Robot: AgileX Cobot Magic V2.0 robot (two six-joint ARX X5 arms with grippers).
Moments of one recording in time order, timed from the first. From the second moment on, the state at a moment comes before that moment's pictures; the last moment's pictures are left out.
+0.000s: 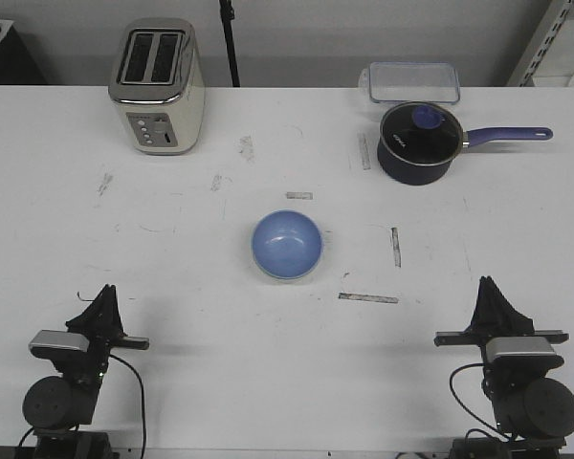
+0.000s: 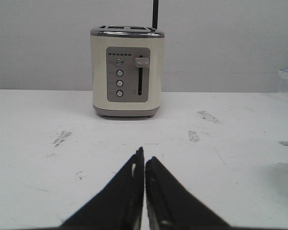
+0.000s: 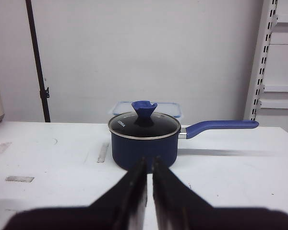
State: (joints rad) left arm -0.05 0.09 0.09 0.19 0.01 -0.04; right arm 0.04 0.21 0.38 -0.12 0.00 0.00
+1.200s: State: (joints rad) left arm -0.03 0.01 0.03 0.16 0.00 -0.01; right arm 0.04 0.21 0.38 -0.12 0.00 0.00
